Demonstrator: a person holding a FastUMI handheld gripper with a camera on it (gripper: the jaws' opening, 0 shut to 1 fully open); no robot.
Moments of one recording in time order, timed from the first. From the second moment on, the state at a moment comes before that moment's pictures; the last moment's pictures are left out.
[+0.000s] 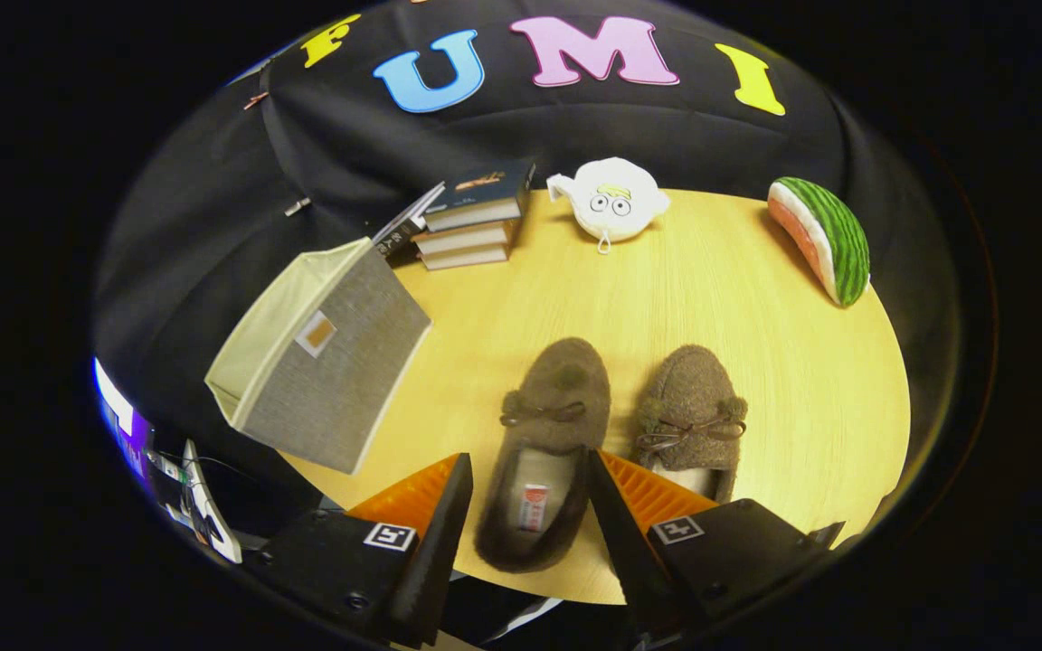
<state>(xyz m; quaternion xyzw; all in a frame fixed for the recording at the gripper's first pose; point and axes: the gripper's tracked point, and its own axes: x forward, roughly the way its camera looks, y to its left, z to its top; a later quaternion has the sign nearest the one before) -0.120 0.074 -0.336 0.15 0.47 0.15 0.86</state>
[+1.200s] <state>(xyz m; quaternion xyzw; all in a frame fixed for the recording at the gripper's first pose) -0.083 0.056 -0.356 0.15 0.48 0.02 0.86</state>
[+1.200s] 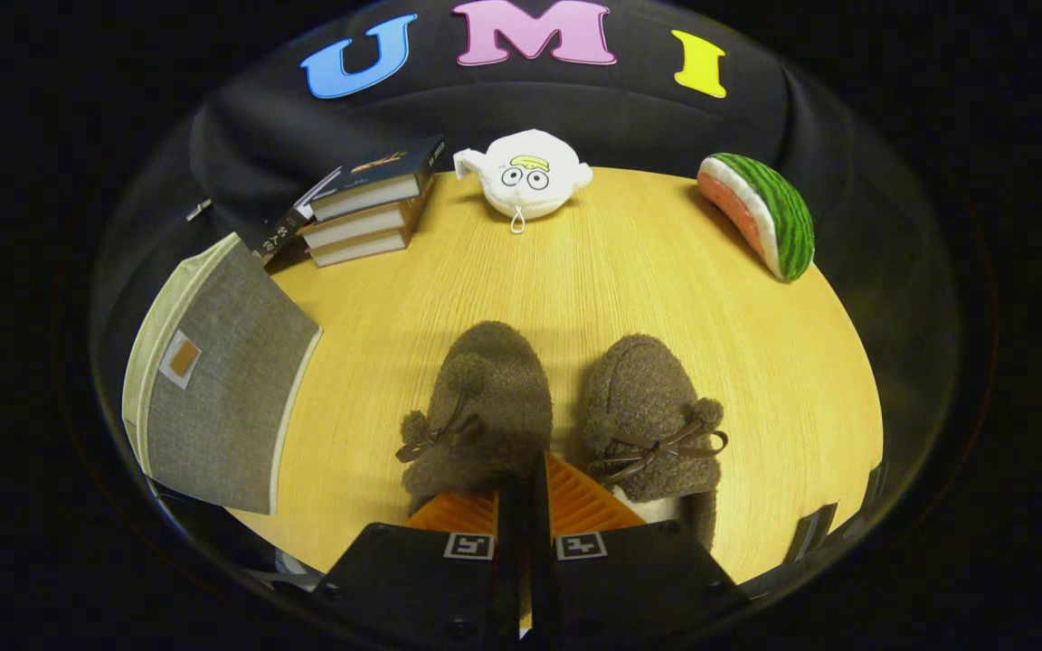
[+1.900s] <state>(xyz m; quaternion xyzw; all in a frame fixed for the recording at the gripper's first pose) -0.043 0.175 -0.167 0.30 0.46 0.09 0.83</state>
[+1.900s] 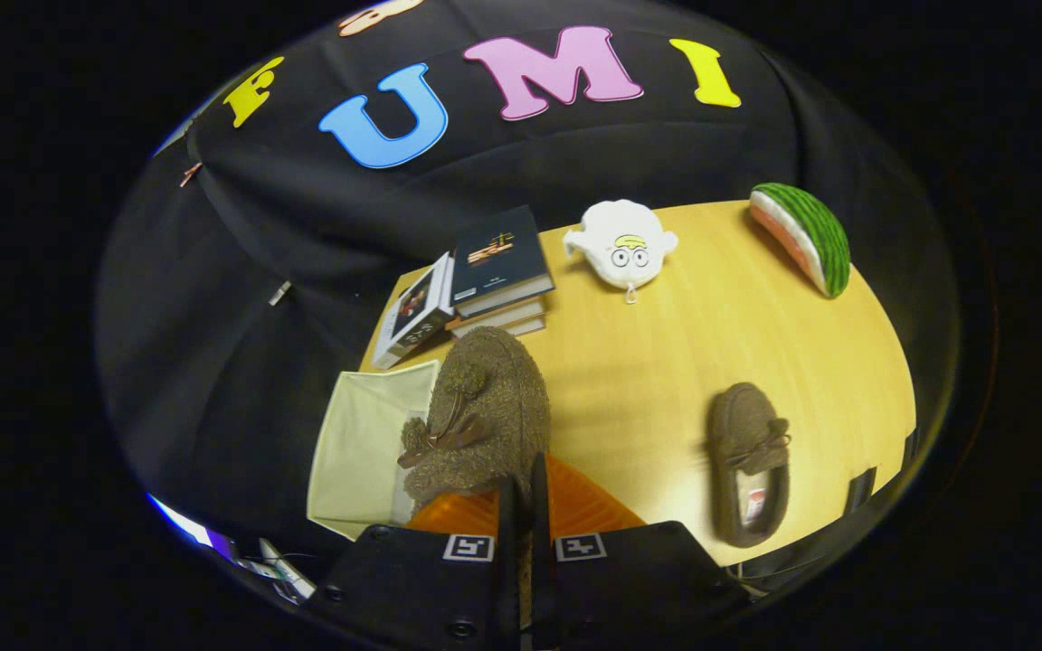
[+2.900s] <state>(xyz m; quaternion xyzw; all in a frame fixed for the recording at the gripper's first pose) -0.013 0.378 -0.199 0.30 0.58 0.09 0.75</state>
